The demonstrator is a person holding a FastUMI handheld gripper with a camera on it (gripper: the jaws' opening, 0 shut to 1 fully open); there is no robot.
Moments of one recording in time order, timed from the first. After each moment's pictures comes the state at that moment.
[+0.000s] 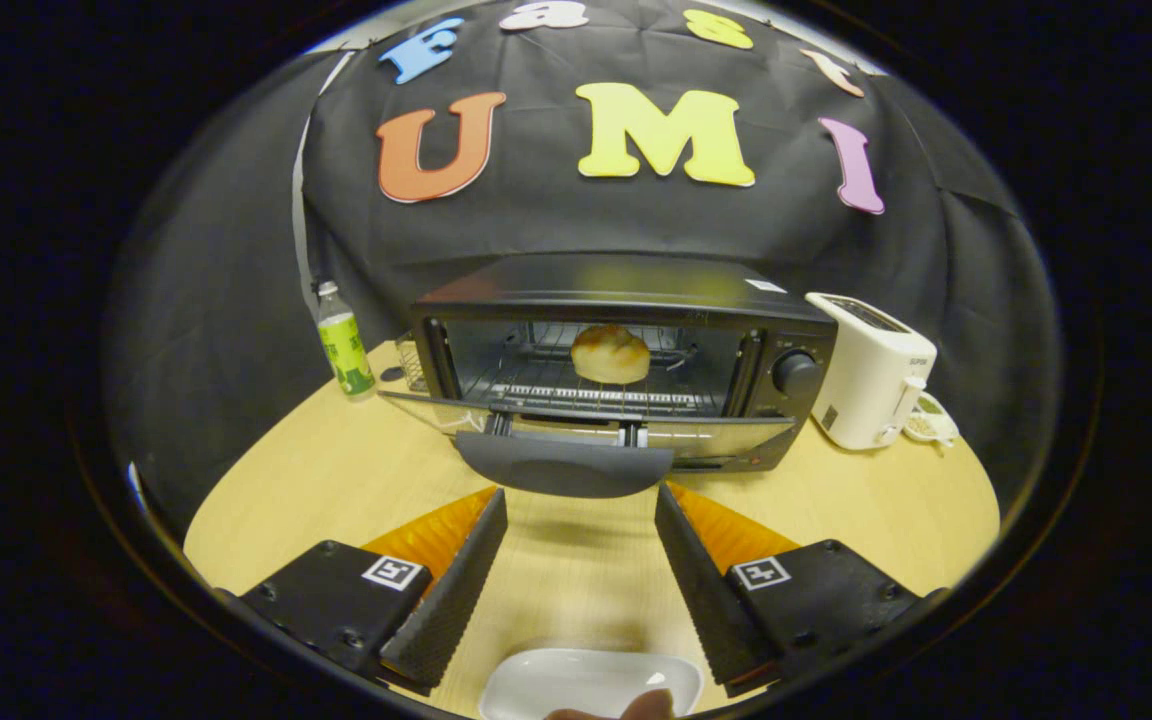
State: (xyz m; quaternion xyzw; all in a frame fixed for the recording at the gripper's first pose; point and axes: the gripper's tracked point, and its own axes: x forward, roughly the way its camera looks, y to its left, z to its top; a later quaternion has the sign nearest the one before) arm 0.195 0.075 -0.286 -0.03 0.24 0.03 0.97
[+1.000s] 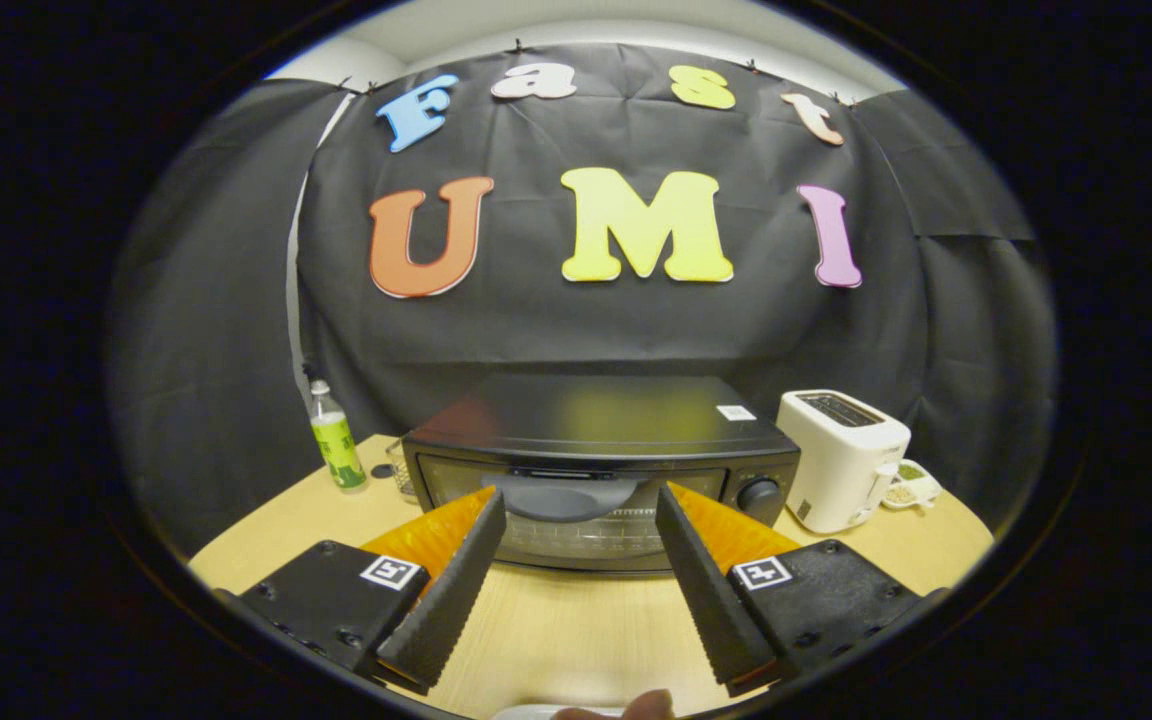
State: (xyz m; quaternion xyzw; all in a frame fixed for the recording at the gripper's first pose) arm 0.211 0.070 -0.190 -0.02 0.10 0.02 0.99
